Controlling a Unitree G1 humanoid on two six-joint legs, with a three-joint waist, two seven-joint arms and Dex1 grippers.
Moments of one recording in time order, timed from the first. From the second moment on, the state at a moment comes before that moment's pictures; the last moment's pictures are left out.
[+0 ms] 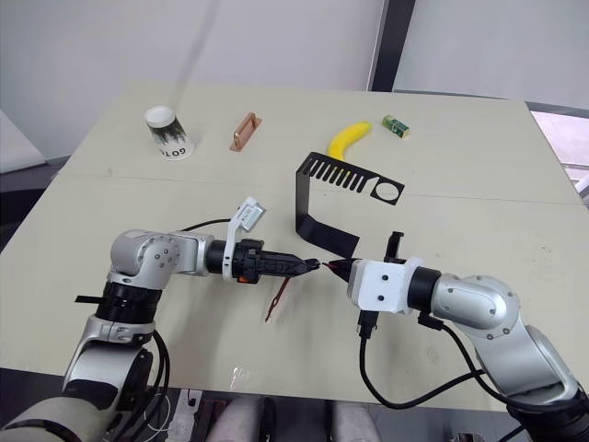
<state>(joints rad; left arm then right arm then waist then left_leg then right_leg) -0.74 0.37 -0.05 0.10 -0.68 1.32 -0.98 -0.18 -0.84 0.08 -0.67 0.08 0.26 0.83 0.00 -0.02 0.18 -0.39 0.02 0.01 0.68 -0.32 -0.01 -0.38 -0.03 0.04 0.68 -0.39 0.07</state>
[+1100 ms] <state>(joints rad) -0.73 0.46 -0.10 0.21 -0.68 1.22 -1.15 -0.21 -0.78 0.15 -0.66 0.00 0.21 0.84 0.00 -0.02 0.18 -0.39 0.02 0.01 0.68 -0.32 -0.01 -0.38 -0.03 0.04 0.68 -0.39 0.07</state>
